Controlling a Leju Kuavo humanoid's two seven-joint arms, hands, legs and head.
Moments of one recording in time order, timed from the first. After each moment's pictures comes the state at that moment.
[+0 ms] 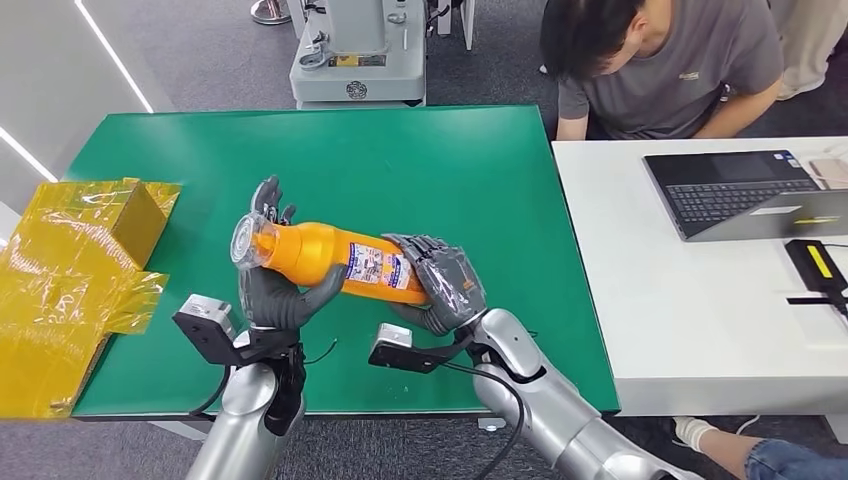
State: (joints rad) left arm -0.27 -0.20 -0.41 -1.27 0.01 0.22 -0.57; right arm -0.53 0.02 0.81 -0.97 0.78 -0.42 -0.48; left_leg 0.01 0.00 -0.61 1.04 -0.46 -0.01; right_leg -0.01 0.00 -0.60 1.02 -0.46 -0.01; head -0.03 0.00
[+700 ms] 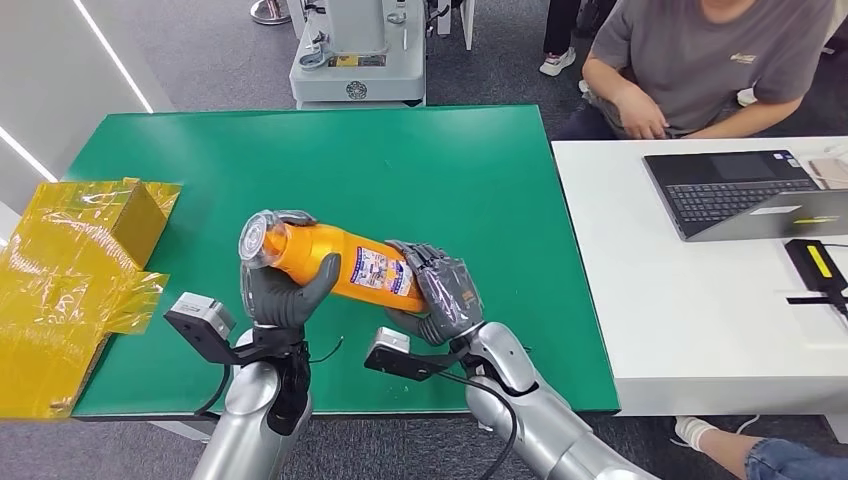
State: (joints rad) left arm -0.27 -0.23 -0.41 -1.29 0.04 0.20 -0.57; right arm -0.48 0.06 0.78 -0.96 0.78 -0.47 -0.46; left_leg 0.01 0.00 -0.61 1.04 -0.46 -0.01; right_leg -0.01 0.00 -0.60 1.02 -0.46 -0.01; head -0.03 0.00
